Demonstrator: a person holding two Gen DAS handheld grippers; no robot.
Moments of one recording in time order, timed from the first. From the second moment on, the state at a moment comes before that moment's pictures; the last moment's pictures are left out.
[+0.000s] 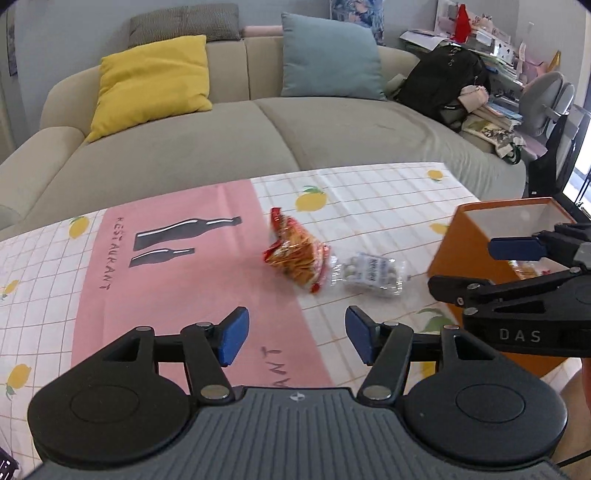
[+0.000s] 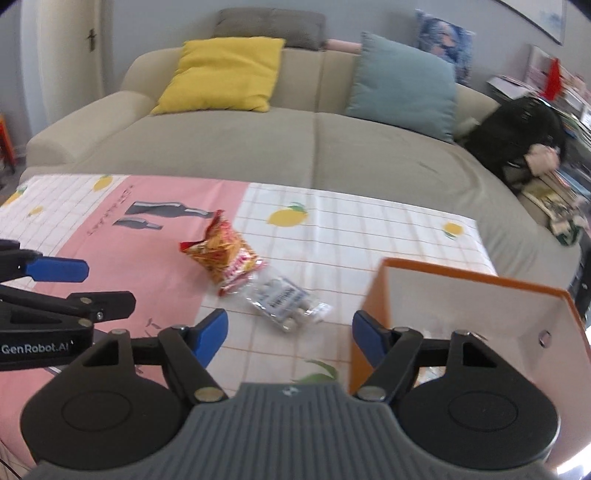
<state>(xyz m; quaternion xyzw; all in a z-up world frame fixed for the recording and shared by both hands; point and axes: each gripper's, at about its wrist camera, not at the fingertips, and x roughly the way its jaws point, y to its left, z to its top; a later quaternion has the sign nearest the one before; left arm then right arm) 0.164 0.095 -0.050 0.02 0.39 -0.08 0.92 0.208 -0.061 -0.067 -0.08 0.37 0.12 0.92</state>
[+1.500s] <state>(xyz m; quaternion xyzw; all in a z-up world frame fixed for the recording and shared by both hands) 0.326 0.120 -0.144 -0.13 0.46 -0.12 0.87 0.351 -0.016 -0.174 -0.16 0.48 0.17 0.84</state>
